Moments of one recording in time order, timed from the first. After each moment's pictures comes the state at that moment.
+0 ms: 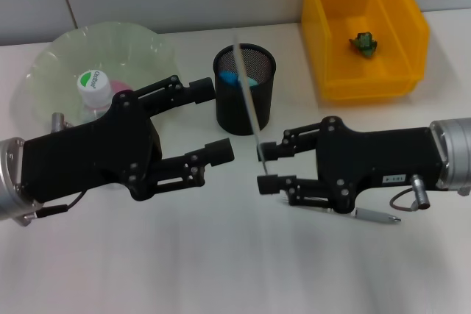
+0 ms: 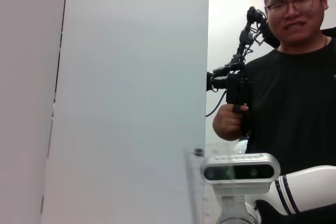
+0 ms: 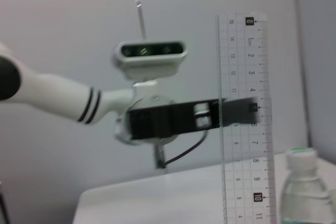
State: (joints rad) left arm -0.47 -2.08 1.06 0.60 1.39 1.81 -1.12; right arm 0.44 2.07 -1.03 -0.79 -1.67 -1.72 1.29
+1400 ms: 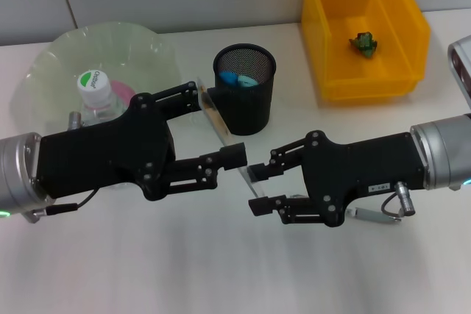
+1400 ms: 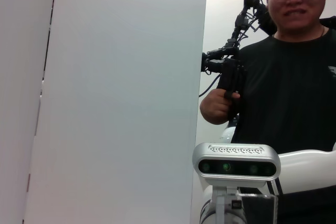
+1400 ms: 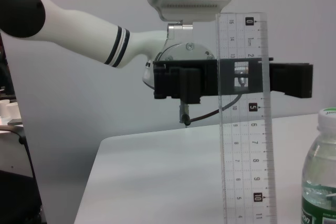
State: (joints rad) left arm -0.50 -2.07 1.11 0.60 1.40 1.78 -1.17; right arm 0.49 2.07 -1.07 -0.82 -1.77 -1.70 1.29
